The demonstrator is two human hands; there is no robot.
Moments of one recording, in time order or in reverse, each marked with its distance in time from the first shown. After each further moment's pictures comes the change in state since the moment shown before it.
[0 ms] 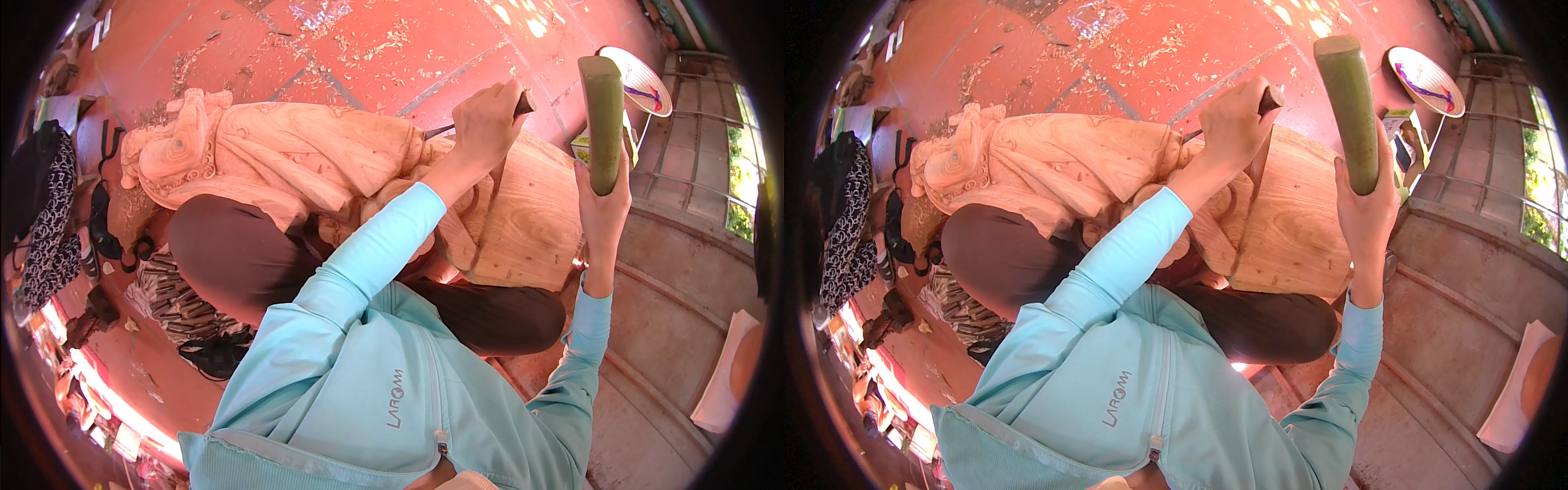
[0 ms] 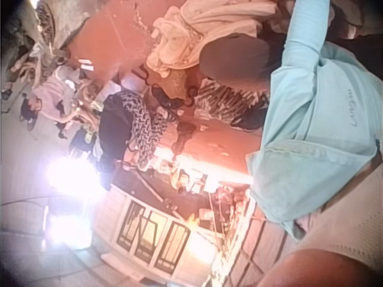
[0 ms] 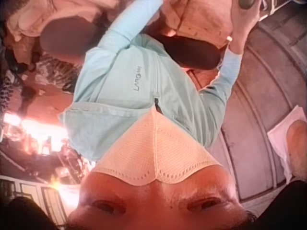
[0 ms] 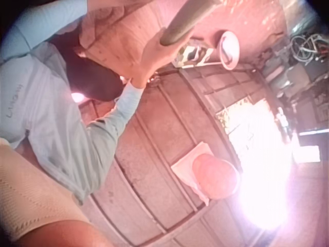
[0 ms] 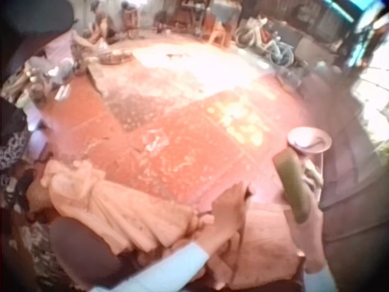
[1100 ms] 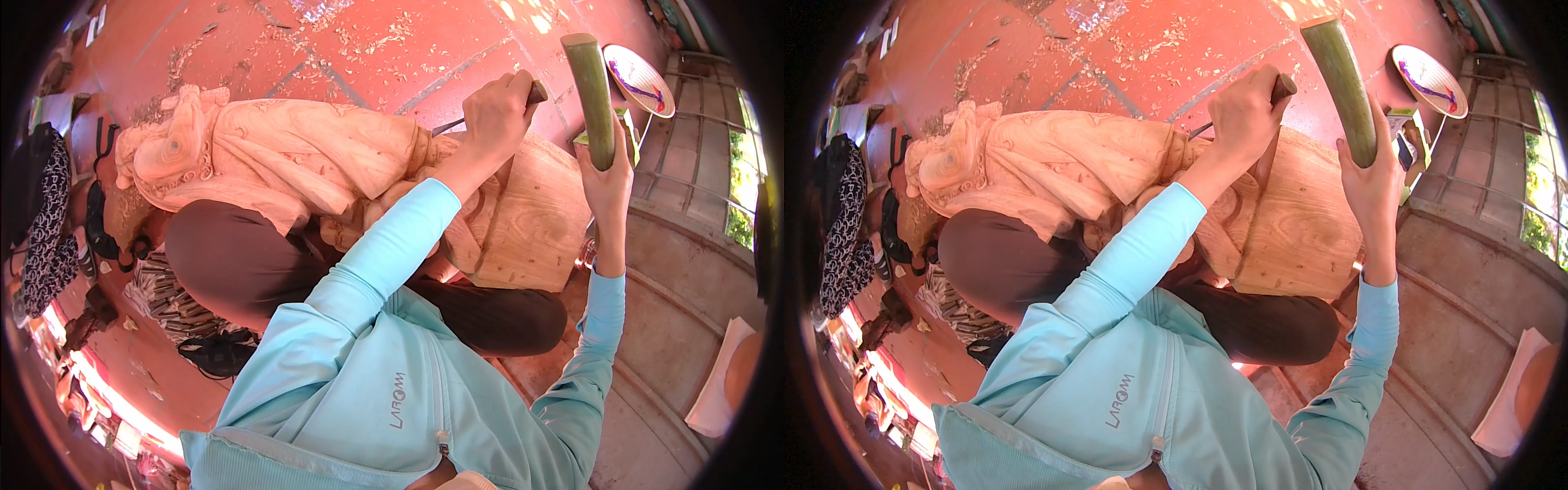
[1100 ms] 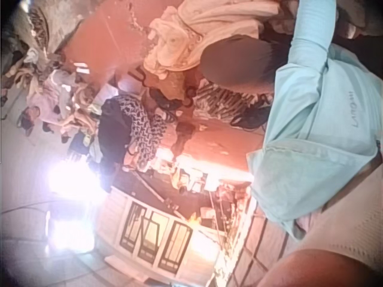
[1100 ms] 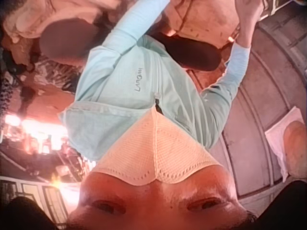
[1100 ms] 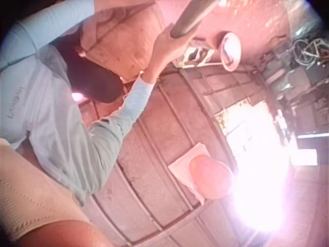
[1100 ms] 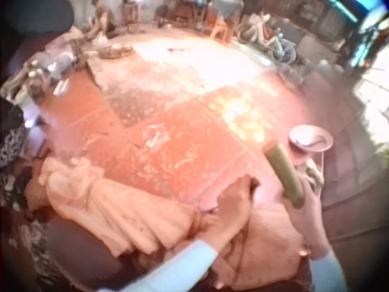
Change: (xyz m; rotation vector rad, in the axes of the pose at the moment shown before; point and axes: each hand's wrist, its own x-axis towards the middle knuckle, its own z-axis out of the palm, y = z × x) left_hand 0.011 -0.005 0.008 -0.020 -0.028 -0.104; right_hand 0.033 0.007 0.015 -0.104 -0.137 -0.012
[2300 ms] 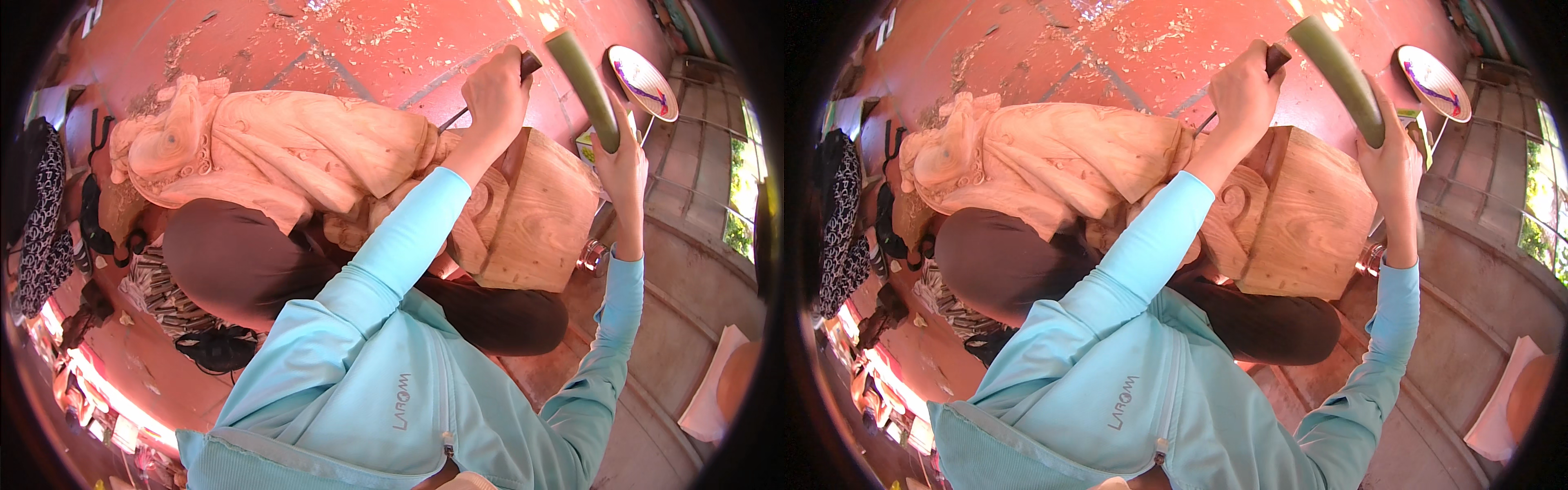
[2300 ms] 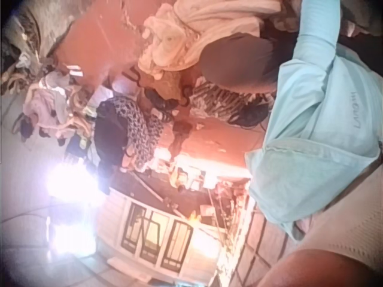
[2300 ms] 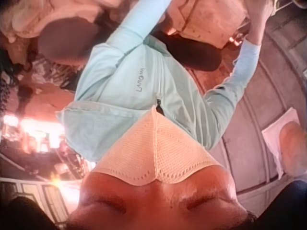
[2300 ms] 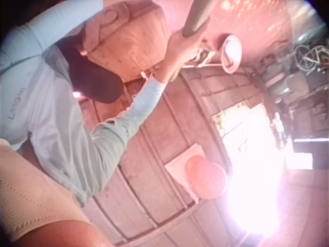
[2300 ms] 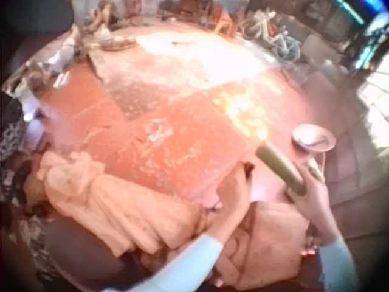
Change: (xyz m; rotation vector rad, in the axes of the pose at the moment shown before) left_hand 0.019 -0.018 0.004 0.076 0.006 -0.269; right_hand 0.034 0.012 0.006 -0.315 -0.010 -0.207
